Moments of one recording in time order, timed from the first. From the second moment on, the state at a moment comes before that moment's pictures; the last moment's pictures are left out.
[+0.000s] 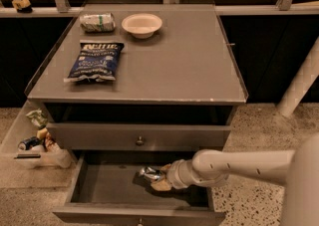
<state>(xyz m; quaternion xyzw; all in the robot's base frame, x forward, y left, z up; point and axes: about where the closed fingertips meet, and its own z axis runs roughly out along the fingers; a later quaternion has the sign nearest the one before) 0.505 -0.020 0.410 -0.48 0.80 0.23 0.29</state>
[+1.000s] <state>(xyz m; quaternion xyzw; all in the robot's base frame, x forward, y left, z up) 0.508 -0.028 0.384 -0.48 0.81 0.21 0.25</state>
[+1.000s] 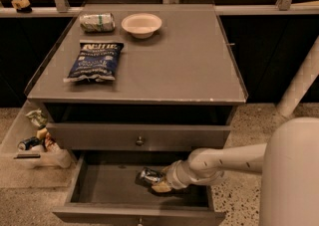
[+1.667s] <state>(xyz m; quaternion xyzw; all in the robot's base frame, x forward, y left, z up) 0.507 -0.040 0.359 -0.47 0.83 0.19 0.22</state>
